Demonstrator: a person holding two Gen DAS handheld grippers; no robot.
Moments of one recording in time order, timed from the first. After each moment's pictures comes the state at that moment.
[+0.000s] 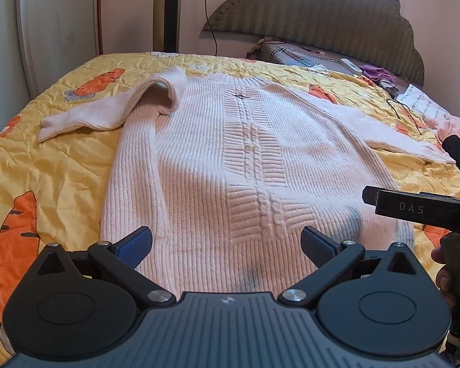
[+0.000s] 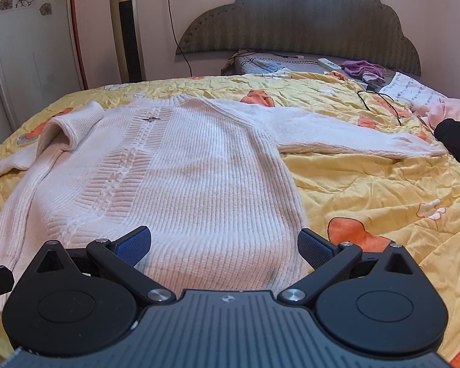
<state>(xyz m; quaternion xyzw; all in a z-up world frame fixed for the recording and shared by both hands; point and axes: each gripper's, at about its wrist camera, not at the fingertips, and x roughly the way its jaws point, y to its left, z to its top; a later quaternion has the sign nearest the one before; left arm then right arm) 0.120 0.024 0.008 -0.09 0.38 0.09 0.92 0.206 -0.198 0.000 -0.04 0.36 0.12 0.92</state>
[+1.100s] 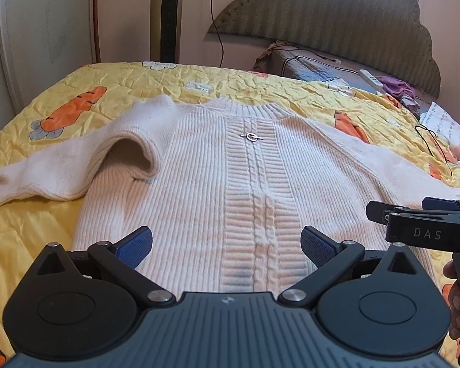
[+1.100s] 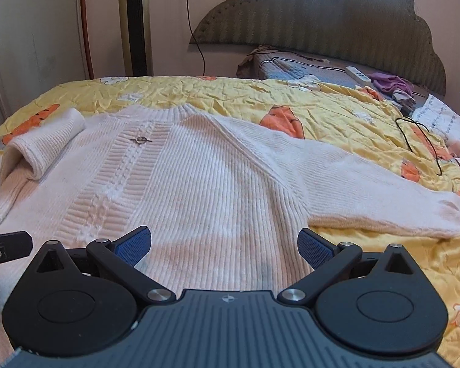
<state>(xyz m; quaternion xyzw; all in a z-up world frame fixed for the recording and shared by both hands) 0.274 0.060 0.014 -0.10 0.37 0.10 0.92 0.349 -0.153 -0.001 -0.08 0.38 0.16 0.91</state>
